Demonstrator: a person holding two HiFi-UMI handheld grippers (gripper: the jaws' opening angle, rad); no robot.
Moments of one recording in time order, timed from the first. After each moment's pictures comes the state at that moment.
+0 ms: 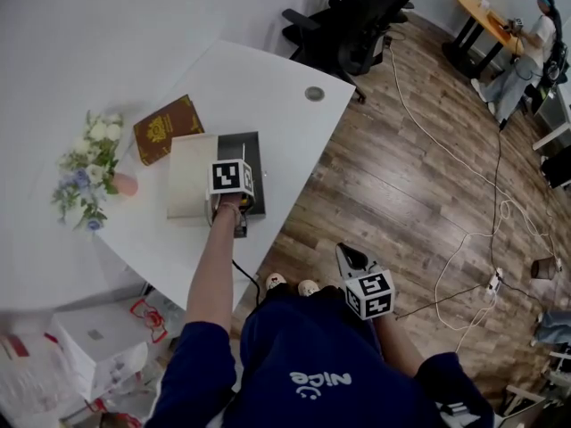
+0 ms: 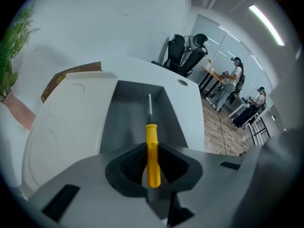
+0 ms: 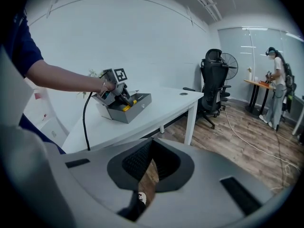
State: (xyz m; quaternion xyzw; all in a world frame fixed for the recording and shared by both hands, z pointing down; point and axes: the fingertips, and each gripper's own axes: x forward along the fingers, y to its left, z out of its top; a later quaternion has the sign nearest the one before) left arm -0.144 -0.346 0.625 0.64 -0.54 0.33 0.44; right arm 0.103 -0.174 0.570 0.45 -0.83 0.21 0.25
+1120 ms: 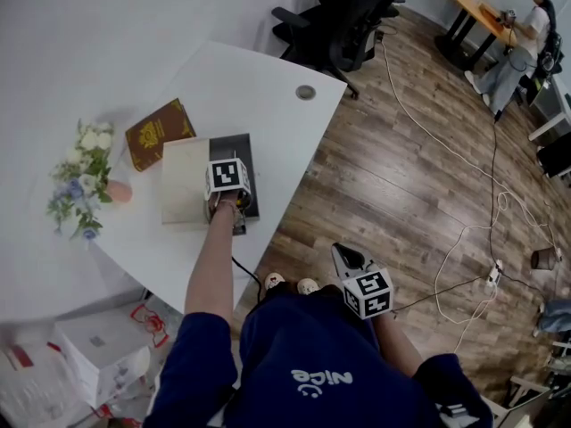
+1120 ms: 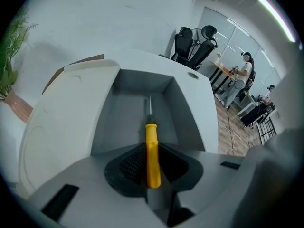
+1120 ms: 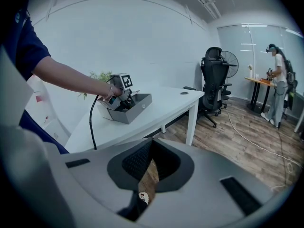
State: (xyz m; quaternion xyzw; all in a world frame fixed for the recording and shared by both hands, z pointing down) left arm -0.143 -0.353 0.653 0.60 -0.55 0.35 0.46; right arm 0.104 -0.174 0.570 0.44 -0.83 0.23 0.25
